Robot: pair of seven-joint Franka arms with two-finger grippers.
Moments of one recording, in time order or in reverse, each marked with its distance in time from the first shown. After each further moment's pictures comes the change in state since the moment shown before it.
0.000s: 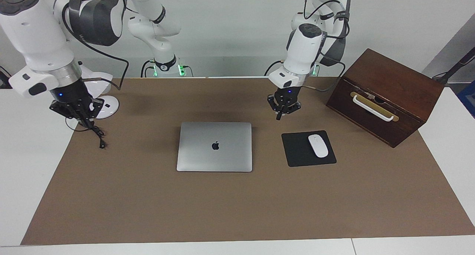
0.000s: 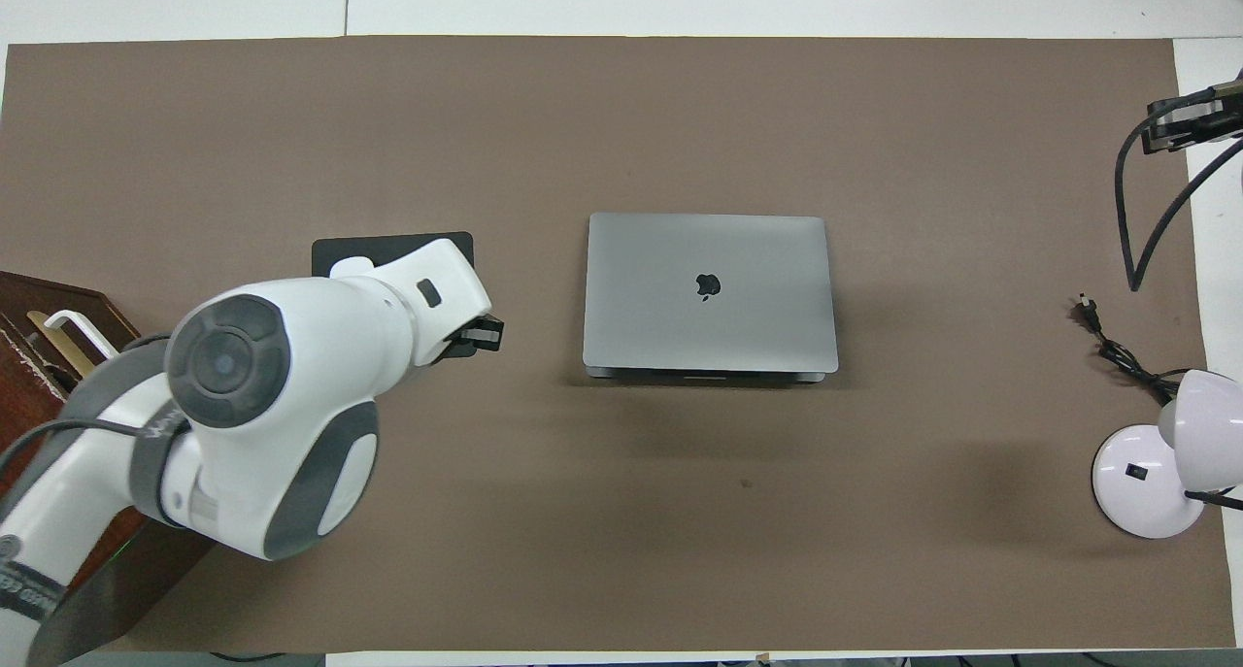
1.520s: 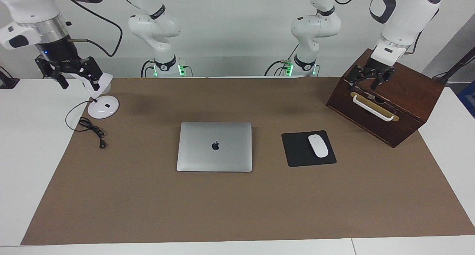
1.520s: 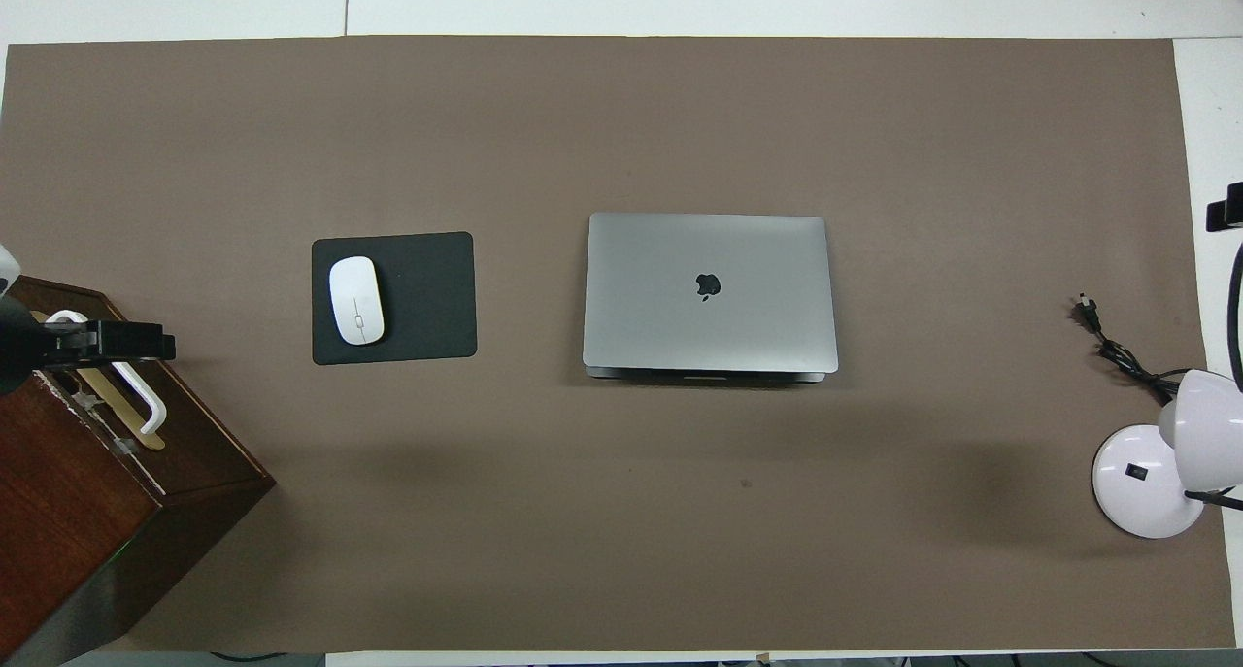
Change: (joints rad) left arm 0.479 -0.173 0.001 0.104 0.000 -0.469 0.156; right arm -0.176 -0.273 0.129 -0.204 0.005 -0.076 0.104
